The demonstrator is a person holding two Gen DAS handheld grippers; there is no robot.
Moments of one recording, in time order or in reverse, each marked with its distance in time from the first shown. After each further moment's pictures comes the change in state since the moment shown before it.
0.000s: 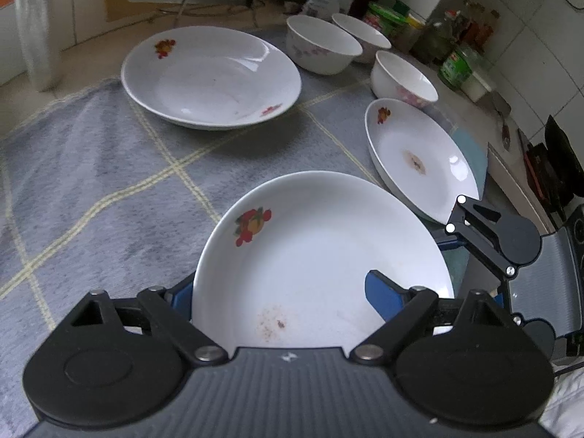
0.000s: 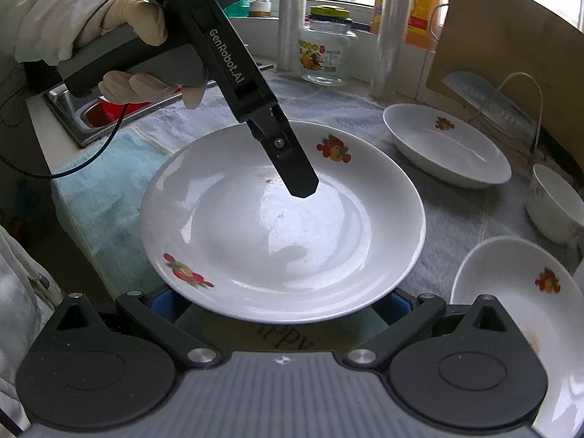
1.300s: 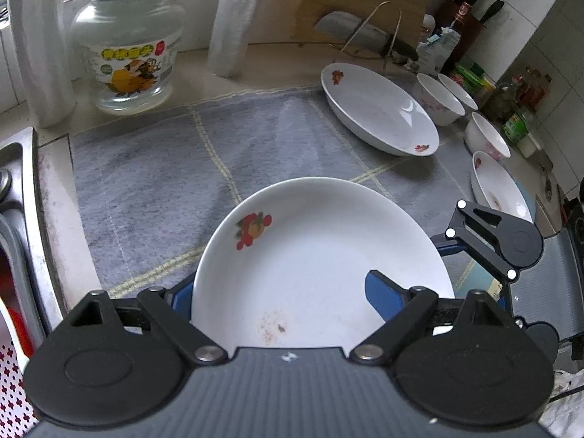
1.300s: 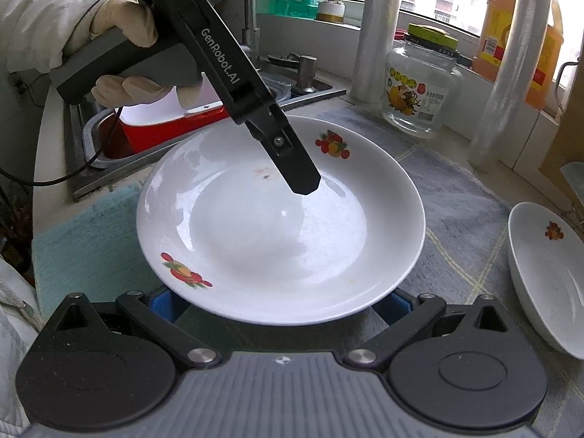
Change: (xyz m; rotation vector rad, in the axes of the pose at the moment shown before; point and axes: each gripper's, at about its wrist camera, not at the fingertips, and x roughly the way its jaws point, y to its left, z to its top) left arm -0.069 0.136 -0.042 -0.143 -0.111 0.104; right arm 0.111 0.047 0.107 -0.123 0.018 0.097
